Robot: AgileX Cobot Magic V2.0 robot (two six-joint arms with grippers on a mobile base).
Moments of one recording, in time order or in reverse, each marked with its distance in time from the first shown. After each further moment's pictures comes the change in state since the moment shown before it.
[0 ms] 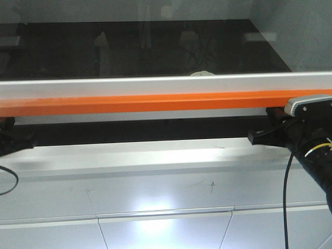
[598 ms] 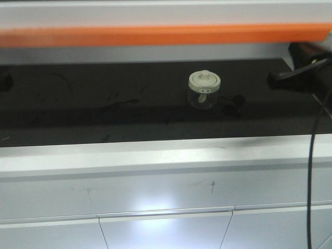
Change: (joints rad) left arm 0.002 -0.163 -0.267 0.079 0.174 -0.001; right arm 0.000 -0.230 -0.228 0.000 0.239 -0.001
